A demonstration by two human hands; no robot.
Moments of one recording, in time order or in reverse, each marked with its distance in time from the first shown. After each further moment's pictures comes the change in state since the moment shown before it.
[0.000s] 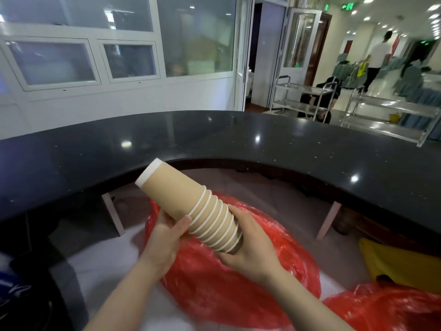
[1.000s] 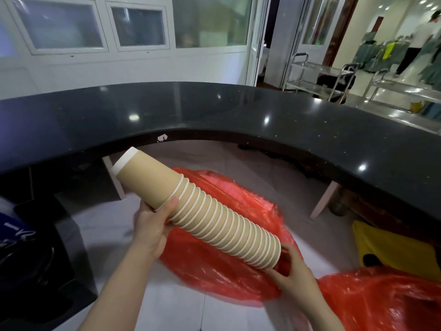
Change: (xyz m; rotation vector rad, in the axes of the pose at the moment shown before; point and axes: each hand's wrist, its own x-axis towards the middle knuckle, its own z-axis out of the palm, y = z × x) left_hand -0.031 -0.027 -0.010 -0.079 0.299 -0.001; right_hand -0.130 0.089 -0.034 0.073 -0.156 0.553
